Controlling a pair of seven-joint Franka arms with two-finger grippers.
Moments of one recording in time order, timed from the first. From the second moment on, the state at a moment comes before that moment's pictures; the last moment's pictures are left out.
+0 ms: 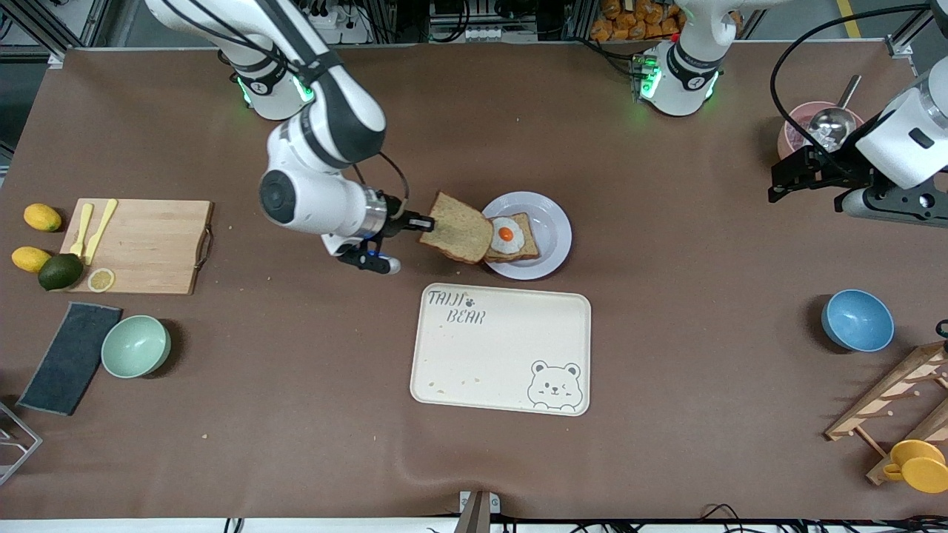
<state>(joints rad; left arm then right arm) 0.03 0.04 -0.15 -1.52 -0.06 1.54 0.01 0.54 0.34 0.08 -1.90 0.65 2.21 0.55</state>
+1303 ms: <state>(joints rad) 0.03 0.04 -0.15 -1.52 -0.06 1.54 0.01 0.76 0.53 0.06 -1.83 0.66 2.49 0.76</state>
